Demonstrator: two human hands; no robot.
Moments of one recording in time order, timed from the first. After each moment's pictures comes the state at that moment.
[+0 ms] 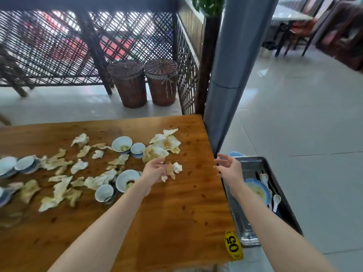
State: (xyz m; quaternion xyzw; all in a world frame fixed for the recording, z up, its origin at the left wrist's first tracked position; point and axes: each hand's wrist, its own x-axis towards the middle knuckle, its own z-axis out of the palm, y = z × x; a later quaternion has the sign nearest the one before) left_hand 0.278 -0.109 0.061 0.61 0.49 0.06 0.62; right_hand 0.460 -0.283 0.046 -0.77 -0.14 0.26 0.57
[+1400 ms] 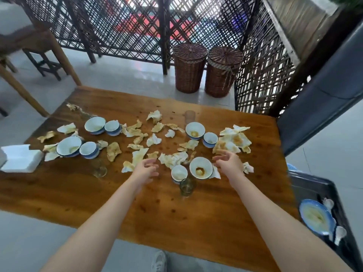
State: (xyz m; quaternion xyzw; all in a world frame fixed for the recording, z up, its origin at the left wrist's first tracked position) left_hand 0.030 0.014 0.036 0.49 0.62 0.12 0.60; right_hand 0.284 -0.087 0.024 -0.80 -0.22 0.35 0.44
